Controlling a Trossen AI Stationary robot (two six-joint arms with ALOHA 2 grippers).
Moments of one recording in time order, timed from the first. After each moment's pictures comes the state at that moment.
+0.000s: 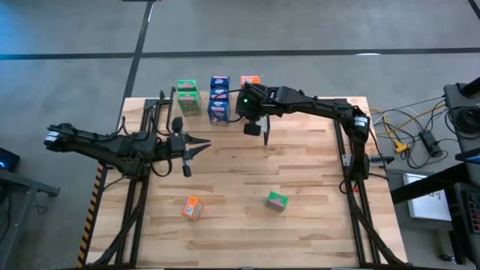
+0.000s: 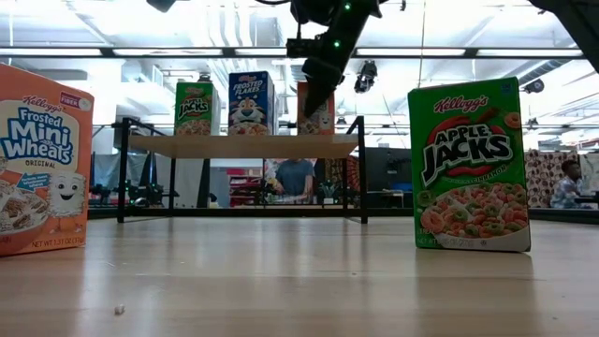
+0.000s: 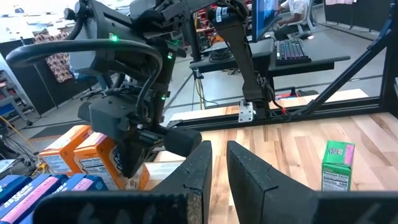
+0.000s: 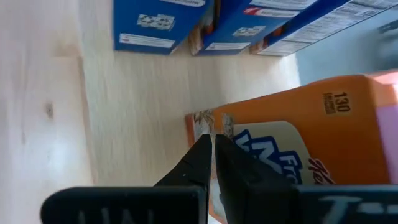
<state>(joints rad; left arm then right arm) -0.19 0.86 0.74 0.05 -0.44 0.20 -0.32 1.94 1.90 -0.92 0.23 -0.34</state>
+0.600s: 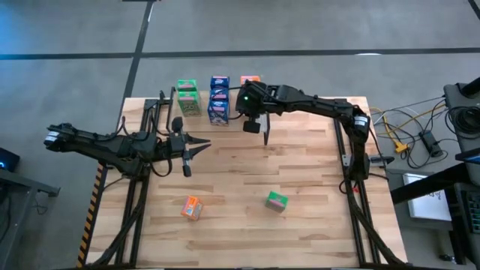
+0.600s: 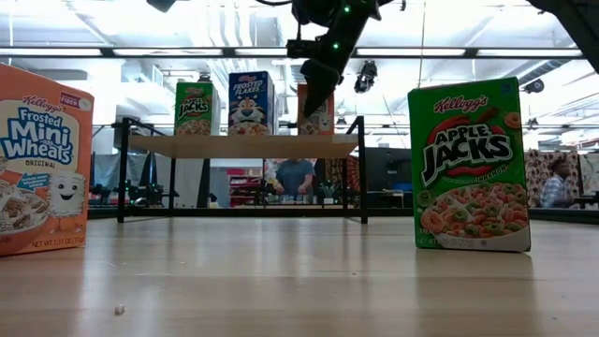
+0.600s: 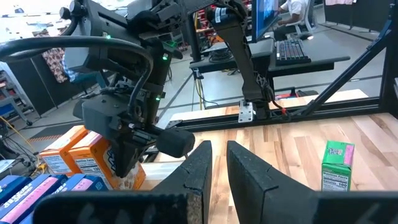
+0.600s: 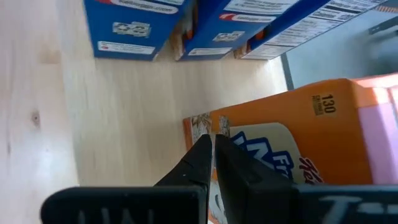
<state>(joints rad) -0.19 0.86 0.74 0.05 -0.44 0.20 -0.33 1.94 1.90 -0.89 0.24 -0.34</state>
